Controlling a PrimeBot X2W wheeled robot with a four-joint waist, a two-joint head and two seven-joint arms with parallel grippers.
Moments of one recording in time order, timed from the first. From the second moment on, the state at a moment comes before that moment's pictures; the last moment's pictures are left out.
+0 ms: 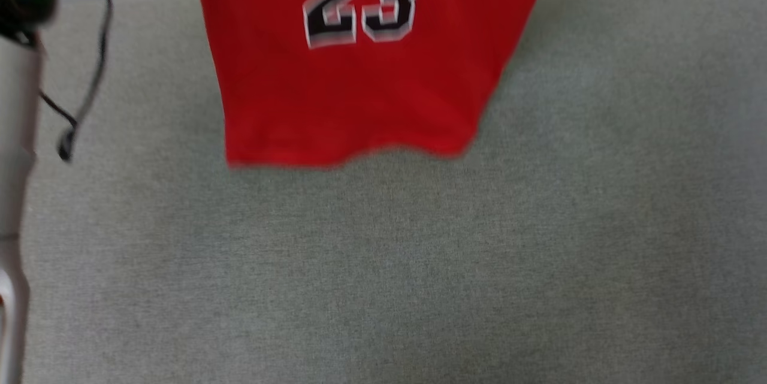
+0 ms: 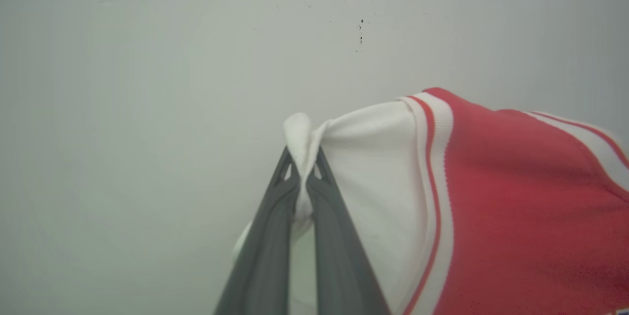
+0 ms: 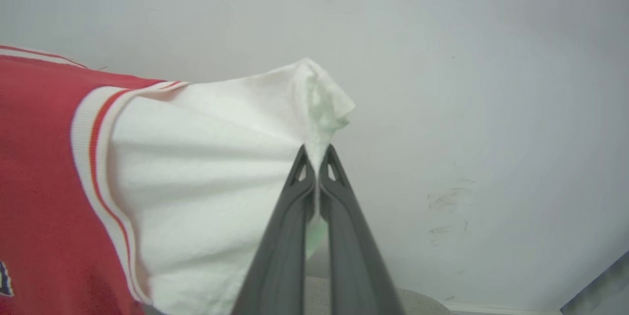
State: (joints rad) left arm -1.19 0.47 -0.31 0.53 -0.60 0.06 -0.06; right arm -1.17 -0.30 0.05 0.55 0.20 0.13 0.26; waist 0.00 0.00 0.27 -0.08
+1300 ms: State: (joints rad) left arm -0.75 0.32 -0.19 0.70 -0.59 -0.08 -0.26; right arm -0.83 -0.28 0.27 0.70 0.40 0.13 -0.09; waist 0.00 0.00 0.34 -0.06
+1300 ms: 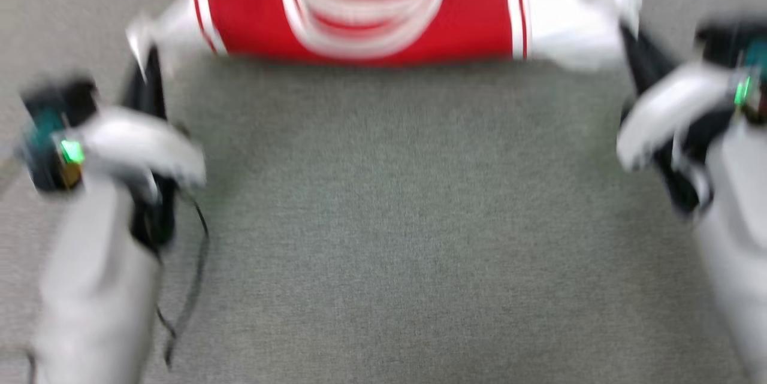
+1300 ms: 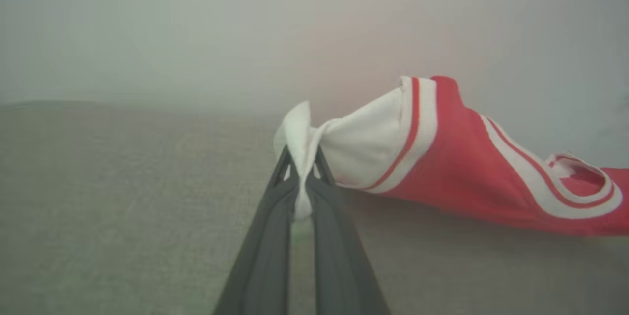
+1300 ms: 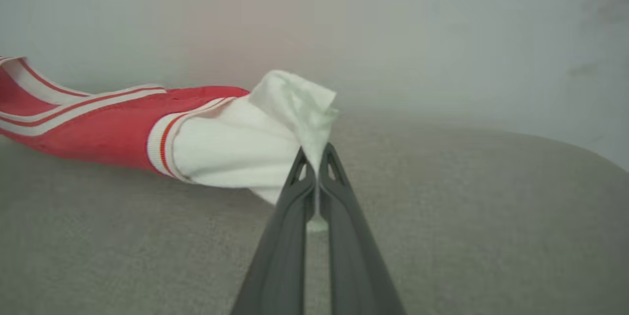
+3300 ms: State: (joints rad) left arm -0.10 0.22 -0.30 -0.07 -0.46 0.10 -0.21; right arm -0.94 -0.34 -0.10 0.67 0.33 0.13 0.78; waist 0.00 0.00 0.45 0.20
